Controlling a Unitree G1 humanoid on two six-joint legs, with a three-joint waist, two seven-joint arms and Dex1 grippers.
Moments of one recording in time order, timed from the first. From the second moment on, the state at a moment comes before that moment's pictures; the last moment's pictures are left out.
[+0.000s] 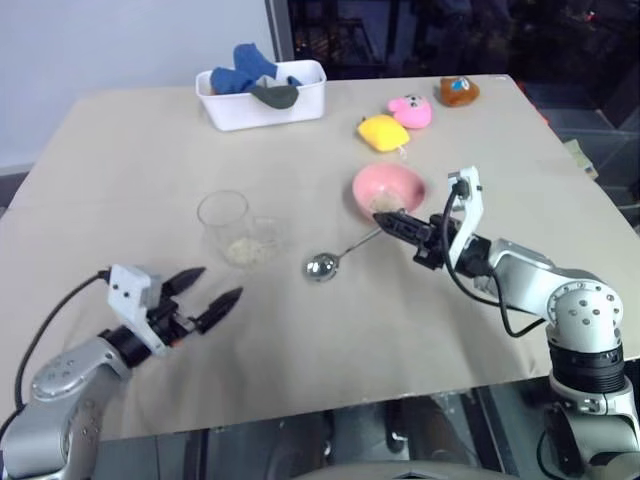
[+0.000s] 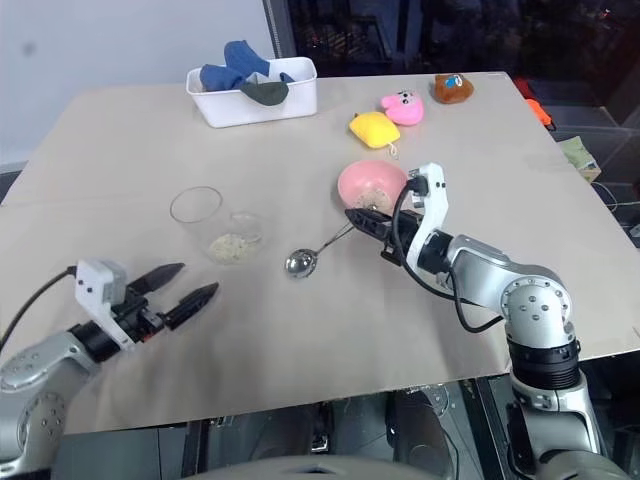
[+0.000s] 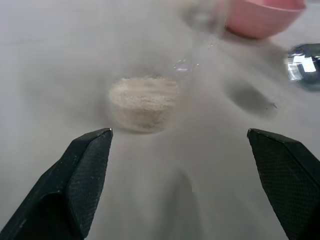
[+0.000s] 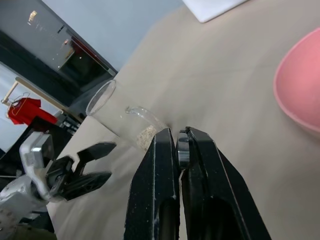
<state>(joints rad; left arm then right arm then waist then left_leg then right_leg) 0.29 0.54 0.39 -0.45 -0.59 0.43 -0.73 -0.46 -0.40 -0.05 -0.38 1.38 0.98 -0.02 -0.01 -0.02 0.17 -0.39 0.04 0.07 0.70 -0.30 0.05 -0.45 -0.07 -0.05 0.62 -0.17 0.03</state>
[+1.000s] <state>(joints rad) -0.07 0.26 0.04 -0.46 -0.26 0.43 -0.25 -0.39 -0.59 -0.15 -0.46 1.54 0.95 -0.05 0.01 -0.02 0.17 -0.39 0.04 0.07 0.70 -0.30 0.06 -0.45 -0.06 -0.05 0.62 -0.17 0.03</state>
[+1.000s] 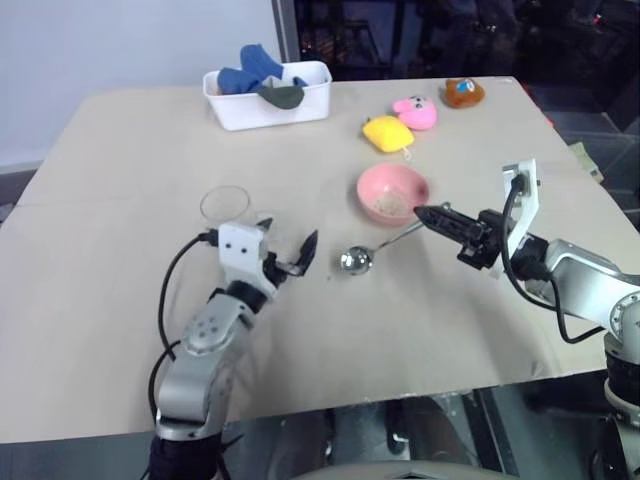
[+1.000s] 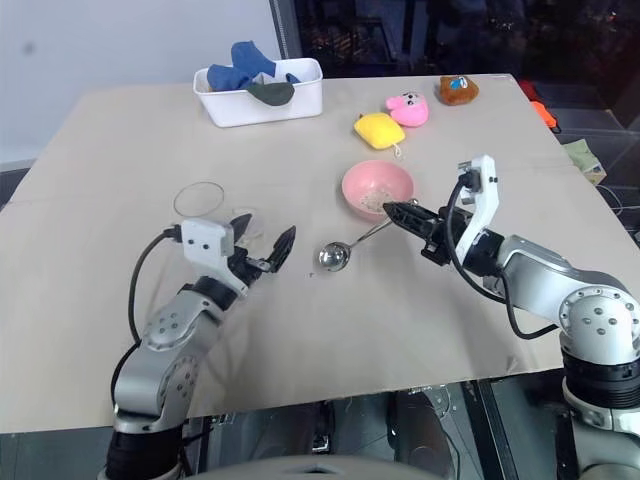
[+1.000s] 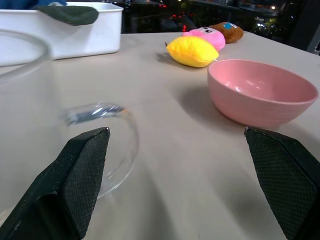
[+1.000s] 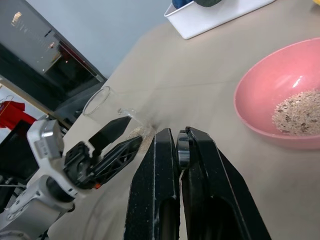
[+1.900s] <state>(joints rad) -0.10 0.61 0.16 -0.18 -0.41 0.23 -0.84 -0.34 -0.60 -0.14 -0.49 1.53 0.91 -0.07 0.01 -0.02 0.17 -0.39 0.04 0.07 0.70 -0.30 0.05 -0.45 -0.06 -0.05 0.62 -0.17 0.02</state>
